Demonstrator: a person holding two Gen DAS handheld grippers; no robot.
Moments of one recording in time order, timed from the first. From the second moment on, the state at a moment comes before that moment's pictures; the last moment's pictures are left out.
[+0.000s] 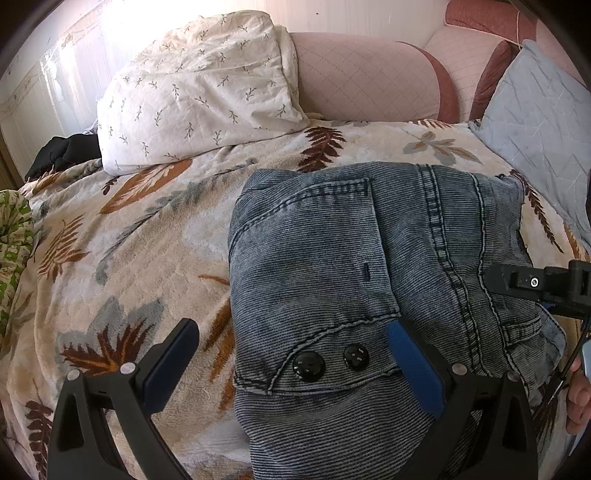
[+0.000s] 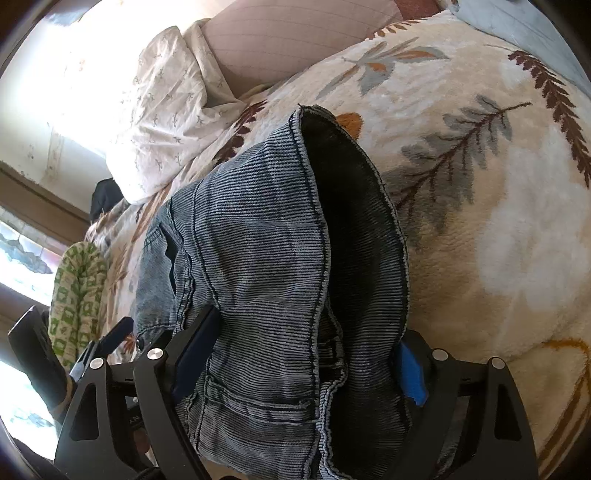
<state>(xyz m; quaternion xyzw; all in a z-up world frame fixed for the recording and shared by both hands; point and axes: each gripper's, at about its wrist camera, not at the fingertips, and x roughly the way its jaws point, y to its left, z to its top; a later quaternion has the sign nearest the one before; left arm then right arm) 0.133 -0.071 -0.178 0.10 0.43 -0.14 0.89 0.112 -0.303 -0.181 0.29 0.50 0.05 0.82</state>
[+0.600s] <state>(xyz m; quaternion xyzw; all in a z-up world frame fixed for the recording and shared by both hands) 0.132 -0.072 -0.179 0.10 0.43 -0.13 0.89 0.115 -0.291 -0.179 0.27 0.50 0.07 0.82</state>
